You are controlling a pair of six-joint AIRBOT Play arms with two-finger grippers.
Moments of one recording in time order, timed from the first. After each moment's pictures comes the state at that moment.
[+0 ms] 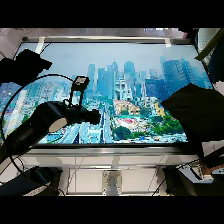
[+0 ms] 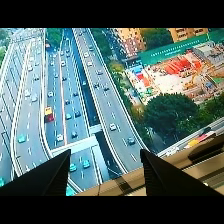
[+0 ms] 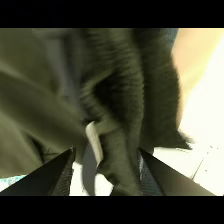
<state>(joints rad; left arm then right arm) -0.78 -0.94 1.03 1.68 -1.08 -2.02 -1.33 -1.01 1.40 -1.45 1.77 1.61</state>
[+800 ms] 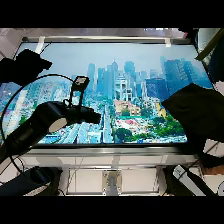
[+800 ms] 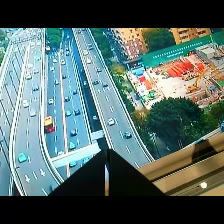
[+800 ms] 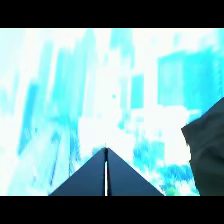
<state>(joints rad) -0.78 -0.94 1.03 1.67 -1.08 -2.02 -0.60 -1.02 1.78 -0.84 1.69 1.41</state>
